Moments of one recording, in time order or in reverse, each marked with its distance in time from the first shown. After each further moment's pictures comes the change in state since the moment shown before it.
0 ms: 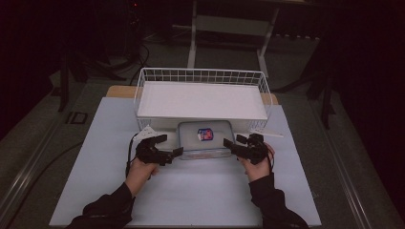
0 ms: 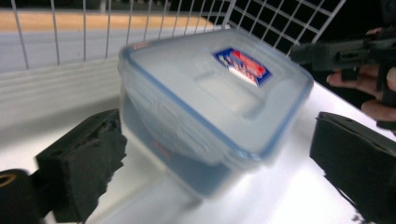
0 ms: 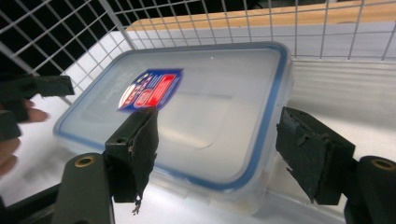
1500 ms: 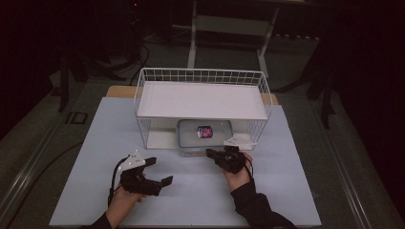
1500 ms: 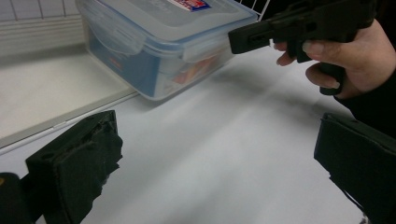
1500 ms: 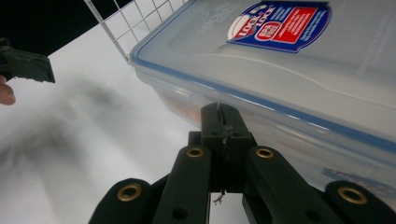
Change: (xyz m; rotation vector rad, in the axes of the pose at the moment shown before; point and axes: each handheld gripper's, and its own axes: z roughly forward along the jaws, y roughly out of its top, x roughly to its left) left arm -0.041 -0.043 -0.057 0.046 0.000 0.076; right arm 0.052 -0.027 0.035 0.103 0.127 -0.151
